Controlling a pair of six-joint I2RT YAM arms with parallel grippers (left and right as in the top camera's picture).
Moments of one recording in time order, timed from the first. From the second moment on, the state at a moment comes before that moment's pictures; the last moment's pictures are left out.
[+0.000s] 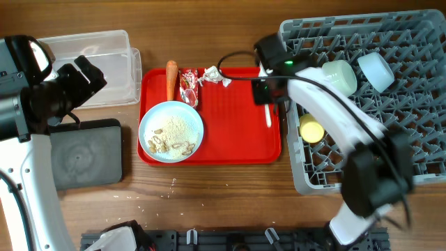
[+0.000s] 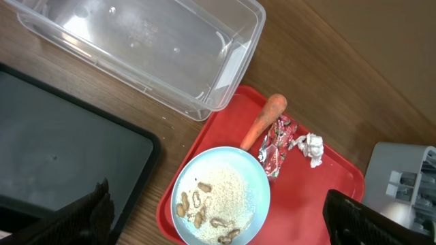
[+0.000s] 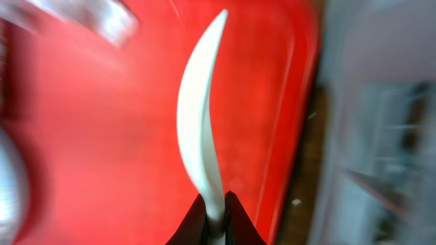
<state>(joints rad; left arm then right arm) 0.26 1.34 1.60 -1.23 0.15 -0.41 0.41 1.82 1.46 -0.88 0.01 0.26</state>
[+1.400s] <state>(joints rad) 0.26 1.34 1.60 -1.23 0.15 -0.41 0.18 0.95 1.49 -1.15 -0.16 0.12</state>
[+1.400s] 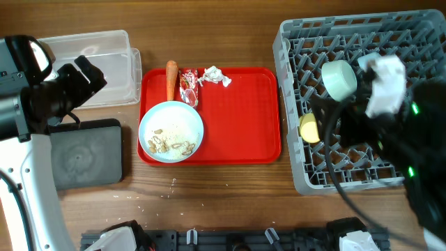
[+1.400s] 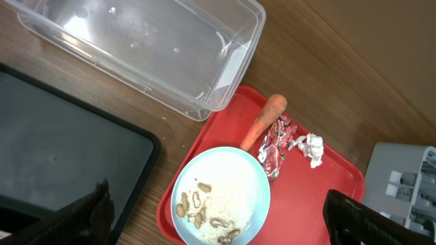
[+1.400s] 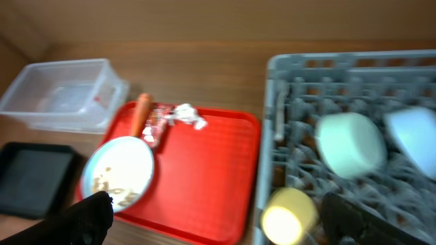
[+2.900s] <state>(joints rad) 0.26 1.34 1.60 -1.23 0.15 -0.41 0.18 0.02 0.01 0.00 -0.07 0.00</state>
